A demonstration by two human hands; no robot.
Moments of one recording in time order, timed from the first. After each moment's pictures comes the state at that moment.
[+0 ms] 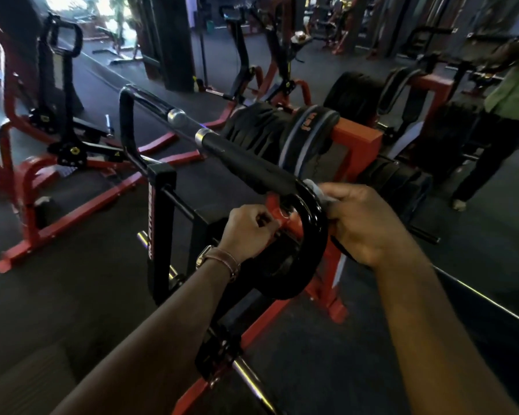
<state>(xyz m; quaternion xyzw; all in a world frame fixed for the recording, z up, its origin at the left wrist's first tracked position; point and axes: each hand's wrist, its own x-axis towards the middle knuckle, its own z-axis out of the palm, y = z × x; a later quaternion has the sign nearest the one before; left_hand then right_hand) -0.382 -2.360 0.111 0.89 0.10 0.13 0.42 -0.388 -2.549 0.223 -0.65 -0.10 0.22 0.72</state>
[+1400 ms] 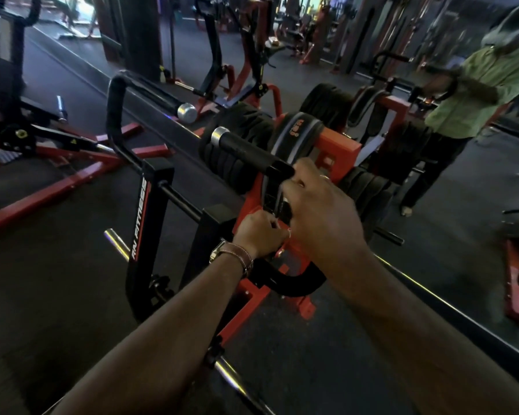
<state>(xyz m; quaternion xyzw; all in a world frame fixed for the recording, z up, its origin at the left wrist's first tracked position) -0.387 -2.354 0.123 0.91 0.04 0.00 0.40 -0.435 -2.464 0.233 -0.92 -0.30 -0.24 0.05</state>
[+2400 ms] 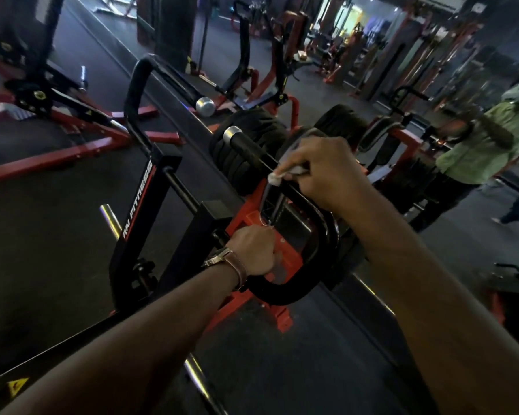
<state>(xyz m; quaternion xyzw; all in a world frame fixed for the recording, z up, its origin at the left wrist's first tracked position) -0.401 -2.369 0.111 0.97 -0.01 0.05 0.24 -0.355 -2.465 0.289 -0.90 -0.40 -0.13 0.08</state>
